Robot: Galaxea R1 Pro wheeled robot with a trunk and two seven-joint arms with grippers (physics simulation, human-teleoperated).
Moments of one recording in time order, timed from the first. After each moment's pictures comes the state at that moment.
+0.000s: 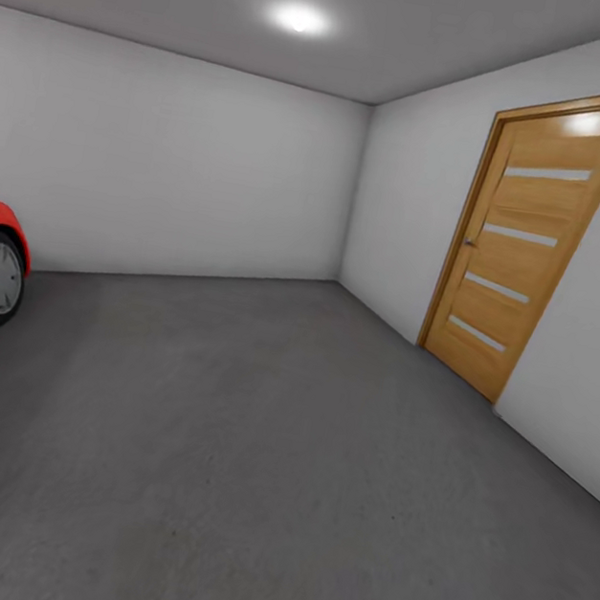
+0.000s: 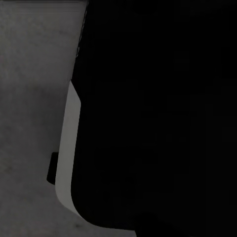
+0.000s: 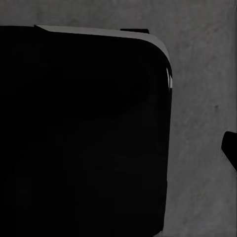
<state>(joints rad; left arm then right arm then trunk) 0.00 -0.07 0.01 -0.13 0.19 -0.05 0.01 0.00 0.00 0.00 0.01 0.01 -0.15 0.00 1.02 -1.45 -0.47</state>
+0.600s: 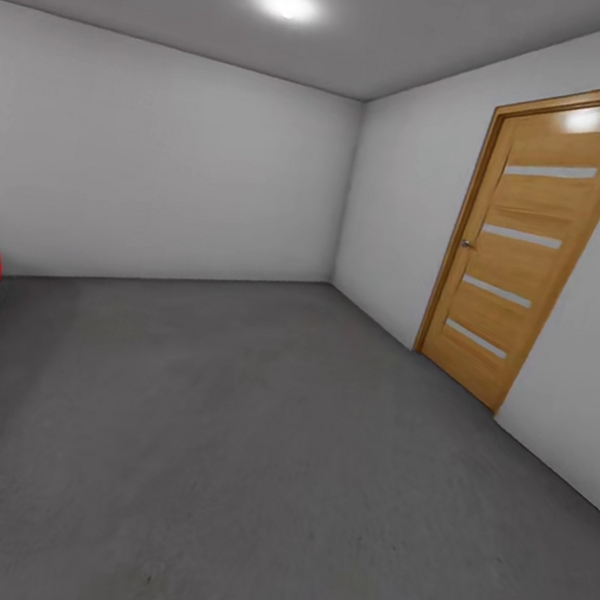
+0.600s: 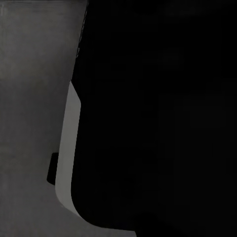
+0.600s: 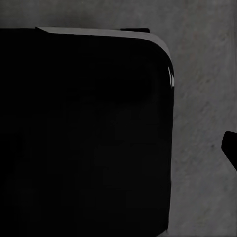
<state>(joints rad) 0.00 -0.07 0.01 -0.13 0.19 -0.05 0.01 0.00 0.01 -0.01 0.01 0.00 -0.15 0.00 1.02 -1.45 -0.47</state>
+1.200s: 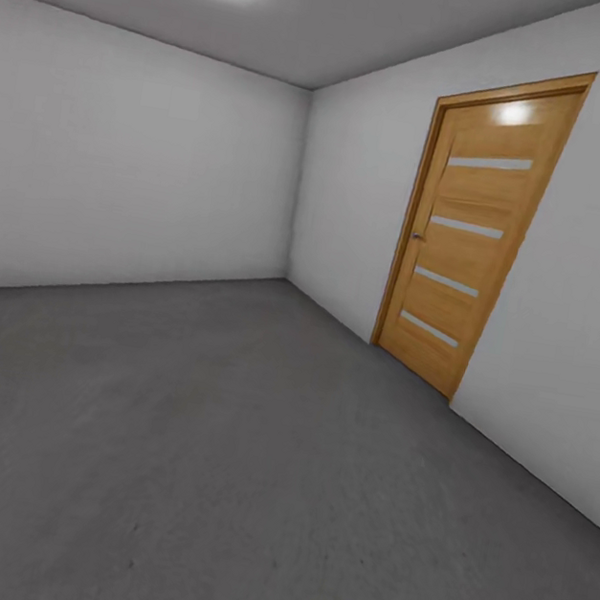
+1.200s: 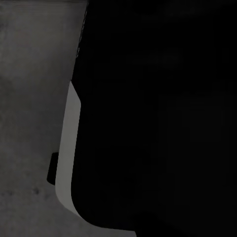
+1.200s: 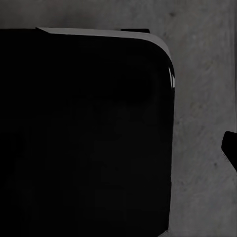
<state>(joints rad) 0.00 -0.07 0.01 -0.13 0.19 -0.05 0.01 0.00 0.01 -0.01 0.01 0.00 -0.15 0.00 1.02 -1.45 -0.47</state>
